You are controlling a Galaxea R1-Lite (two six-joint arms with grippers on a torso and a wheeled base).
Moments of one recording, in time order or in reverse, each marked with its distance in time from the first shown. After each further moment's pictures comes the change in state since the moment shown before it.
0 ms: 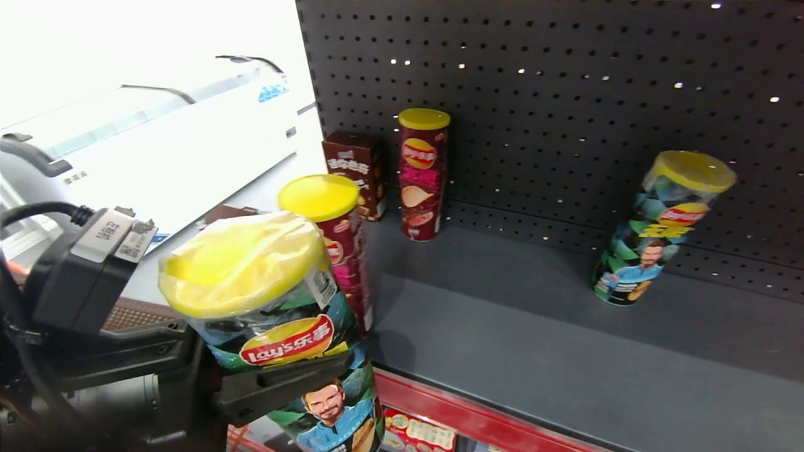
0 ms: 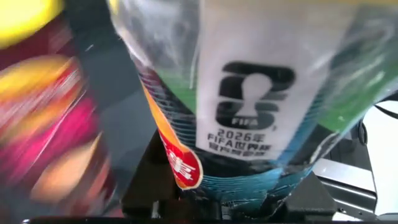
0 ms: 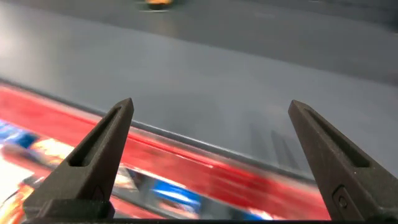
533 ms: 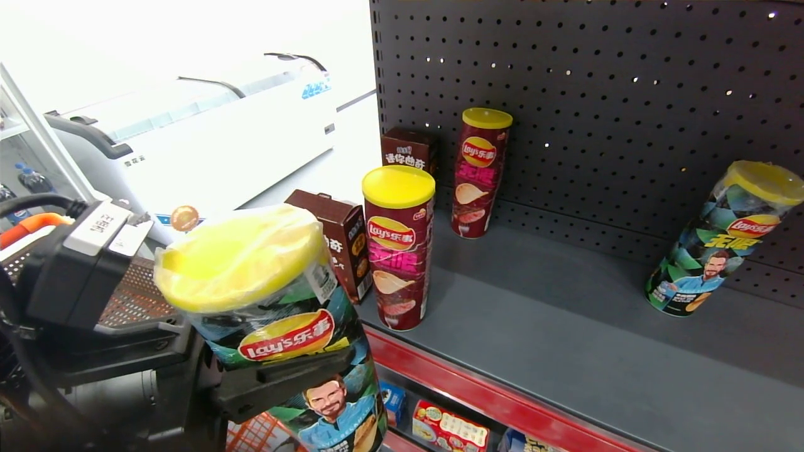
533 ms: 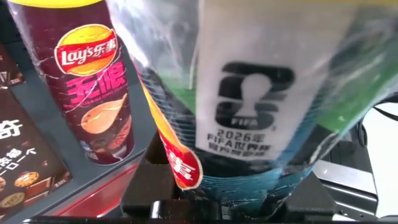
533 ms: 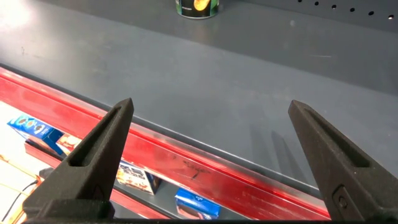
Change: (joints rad) left arm 0.000 0.002 -0.013 0.001 -0.001 0.000; right arm 0.000 0.000 0.000 0.000 0.000 0.000
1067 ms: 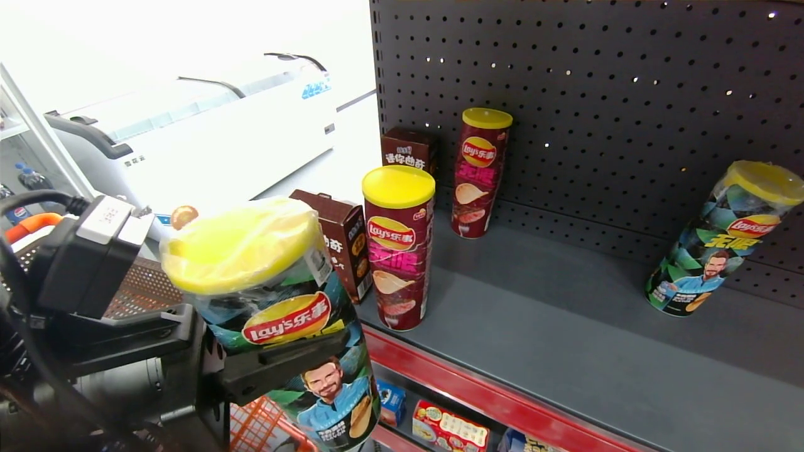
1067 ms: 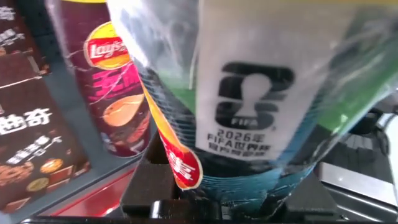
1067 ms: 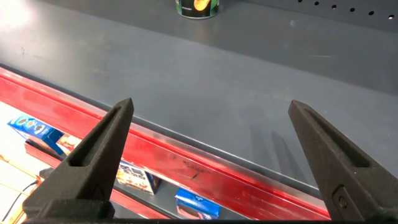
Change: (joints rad) left arm 0.014 0.001 -0.001 0.000 0.053 0.001; right arm 0.000 0.000 0.000 0.000 0.000 0.001
